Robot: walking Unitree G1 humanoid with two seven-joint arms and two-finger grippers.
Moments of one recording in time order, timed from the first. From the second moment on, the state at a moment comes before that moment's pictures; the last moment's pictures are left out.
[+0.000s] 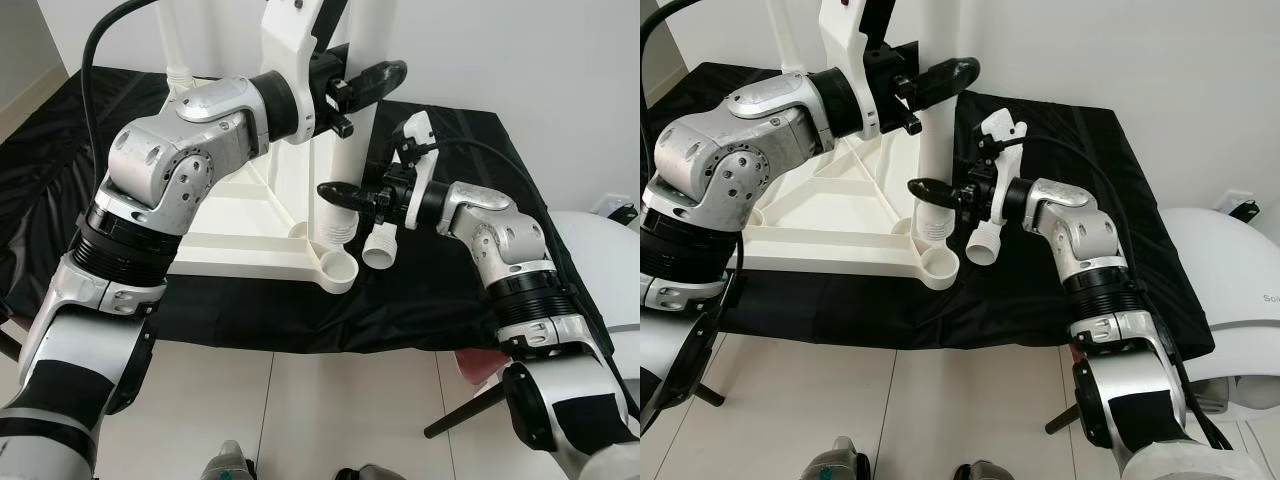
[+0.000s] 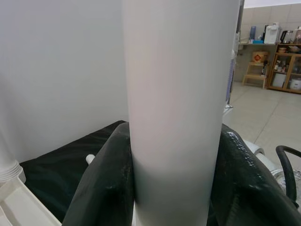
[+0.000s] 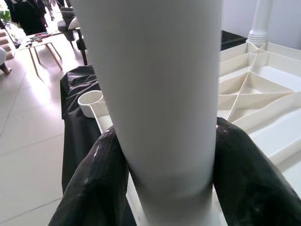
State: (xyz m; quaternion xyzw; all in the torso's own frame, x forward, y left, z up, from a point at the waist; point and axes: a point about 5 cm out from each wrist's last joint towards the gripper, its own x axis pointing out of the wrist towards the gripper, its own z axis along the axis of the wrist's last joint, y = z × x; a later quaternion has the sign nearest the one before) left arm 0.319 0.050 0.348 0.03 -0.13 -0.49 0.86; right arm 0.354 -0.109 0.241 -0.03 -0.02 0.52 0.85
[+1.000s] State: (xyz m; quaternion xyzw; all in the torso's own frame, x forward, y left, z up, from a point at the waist) left arm 0.317 0.055 0.345 0.04 -0.12 -0.58 0.81; right arm 0.348 -0.111 0.236 -0.03 -0.03 0.52 0.85
